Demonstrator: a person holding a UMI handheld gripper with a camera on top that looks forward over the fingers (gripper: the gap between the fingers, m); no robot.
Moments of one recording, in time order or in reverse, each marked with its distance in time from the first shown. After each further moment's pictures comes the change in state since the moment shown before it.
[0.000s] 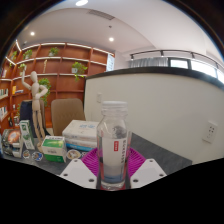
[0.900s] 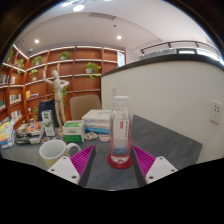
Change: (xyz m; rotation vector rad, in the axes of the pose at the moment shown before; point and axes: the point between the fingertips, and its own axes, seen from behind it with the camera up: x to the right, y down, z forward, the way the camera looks) arm -0.026 0.060 -0.072 -0.025 -0.211 0.068
